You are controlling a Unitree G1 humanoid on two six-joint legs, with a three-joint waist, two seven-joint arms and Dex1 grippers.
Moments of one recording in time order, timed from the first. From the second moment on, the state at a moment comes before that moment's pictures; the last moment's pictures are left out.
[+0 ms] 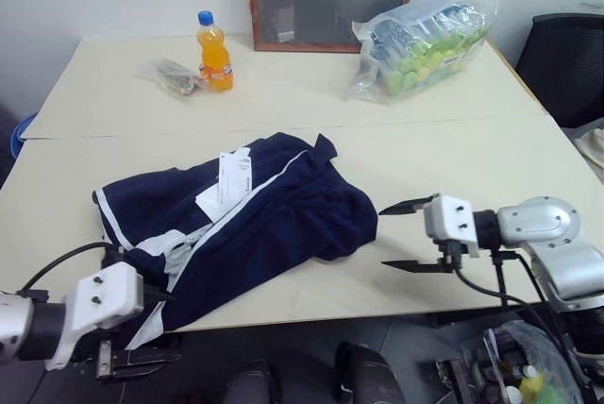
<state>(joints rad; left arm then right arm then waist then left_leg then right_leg) 0.56 1.05 0.58 -0.76 -0.33 0.60 -1.11 -0.37 -0.80 0.11 -0.12 0.16 0.01 1.23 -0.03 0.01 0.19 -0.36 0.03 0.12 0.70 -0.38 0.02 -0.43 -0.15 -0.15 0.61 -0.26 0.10</state>
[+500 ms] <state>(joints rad) 0.53 1.01 0.39 -0.72 -0.07 0.47 -0.95 -0.53 -0.62 0.29 0.18 -0.04 -0.26 1.10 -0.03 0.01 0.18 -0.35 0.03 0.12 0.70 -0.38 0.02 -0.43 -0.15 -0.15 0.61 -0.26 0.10</state>
